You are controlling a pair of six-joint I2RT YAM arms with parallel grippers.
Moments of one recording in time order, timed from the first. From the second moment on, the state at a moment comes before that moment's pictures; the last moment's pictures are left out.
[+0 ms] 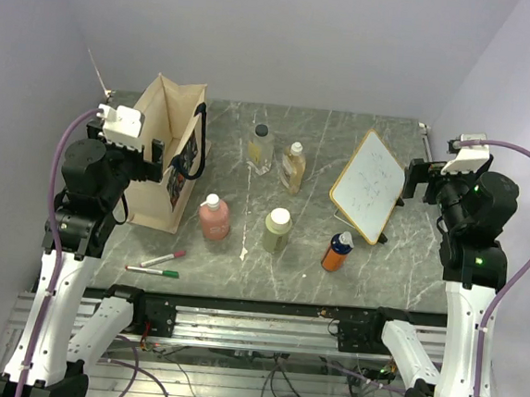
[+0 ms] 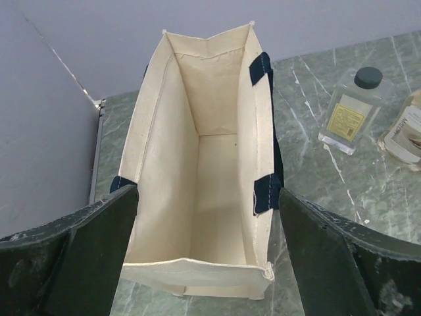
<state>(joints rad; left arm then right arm) -0.11 0.76 1.06 -0.45 -0.02 0.14 -0.10 0.80 1.17 -0.53 -0.14 -0.21</state>
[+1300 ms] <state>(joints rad) -0.16 1.06 1.20 -0.54 0.18 0.29 -0.10 0.98 1.25 -0.61 -0.23 -0.34</state>
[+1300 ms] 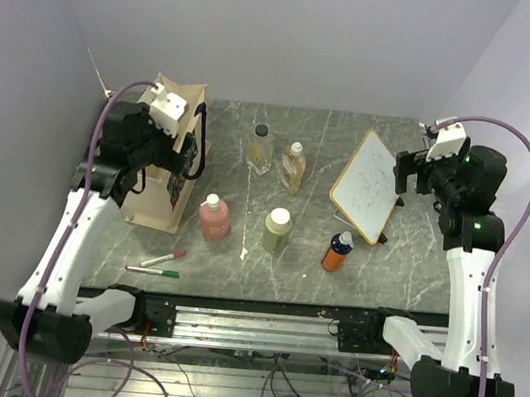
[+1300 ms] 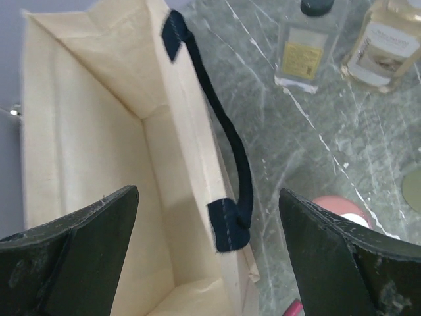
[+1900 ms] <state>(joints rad) -0.30 1.51 1.39 -0.65 0.13 0.35 -0.09 1.07 1.03 -0.45 -0.41 -0.36</state>
